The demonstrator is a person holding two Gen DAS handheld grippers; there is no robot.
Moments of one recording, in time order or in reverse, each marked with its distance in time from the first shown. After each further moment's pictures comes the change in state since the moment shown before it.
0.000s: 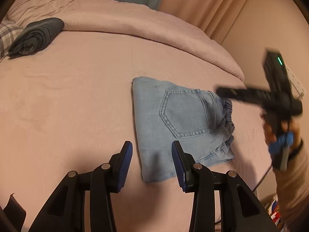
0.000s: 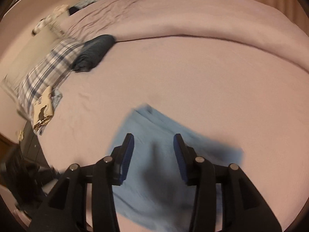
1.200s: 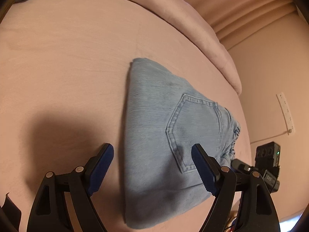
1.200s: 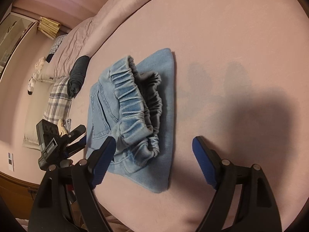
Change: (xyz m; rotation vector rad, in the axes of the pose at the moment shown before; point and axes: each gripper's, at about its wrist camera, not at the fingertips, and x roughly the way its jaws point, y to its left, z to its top) left arm 0.061 0.053 0.038 -0.247 0.152 -0.185; right arm 0.005 -0.082 -0.112 0.435 0.039 0.211
